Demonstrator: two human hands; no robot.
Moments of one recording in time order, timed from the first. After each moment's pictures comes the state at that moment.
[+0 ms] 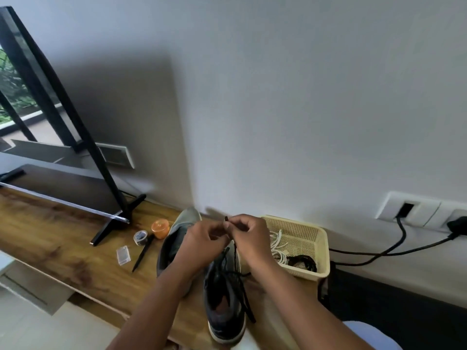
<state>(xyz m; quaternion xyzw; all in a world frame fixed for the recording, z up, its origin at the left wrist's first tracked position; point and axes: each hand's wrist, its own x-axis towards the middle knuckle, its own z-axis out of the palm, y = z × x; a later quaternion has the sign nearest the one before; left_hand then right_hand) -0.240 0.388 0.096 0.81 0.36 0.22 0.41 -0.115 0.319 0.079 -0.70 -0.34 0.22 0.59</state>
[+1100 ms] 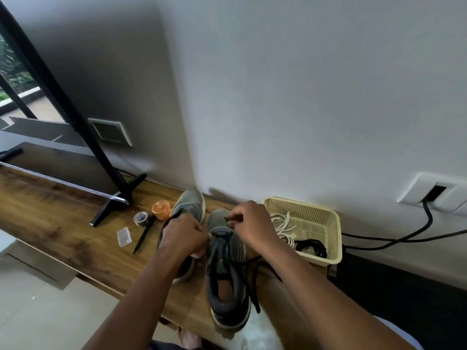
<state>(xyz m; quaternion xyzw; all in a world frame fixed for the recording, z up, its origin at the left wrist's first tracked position) -0.257 0.418 0.078 0.78 0.54 0.03 0.30 -0.091 0.340 0.052 -0.77 -0.49 0.20 0.35</state>
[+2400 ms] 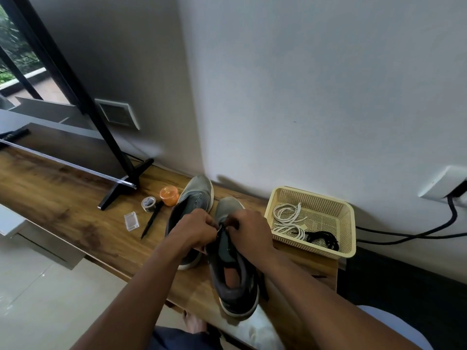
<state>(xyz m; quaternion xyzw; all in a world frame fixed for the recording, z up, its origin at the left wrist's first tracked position) -0.260 0.430 0.052 0.75 0.52 -0.02 0.42 -0.129 0.343 0.011 -0.79 -0.53 0.12 0.27</state>
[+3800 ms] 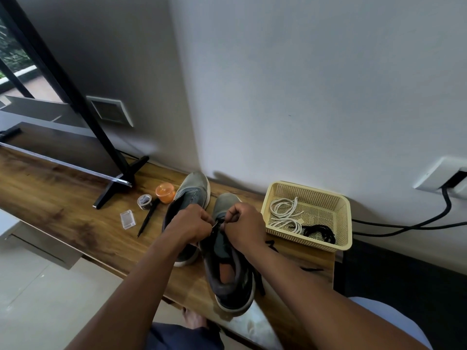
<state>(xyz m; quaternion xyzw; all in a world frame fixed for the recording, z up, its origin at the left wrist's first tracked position) -0.258 0.434 0.053 0.76 0.53 -0.02 0.38 -0.141 0.348 0.011 -0.83 -0.34 0.23 0.38</state>
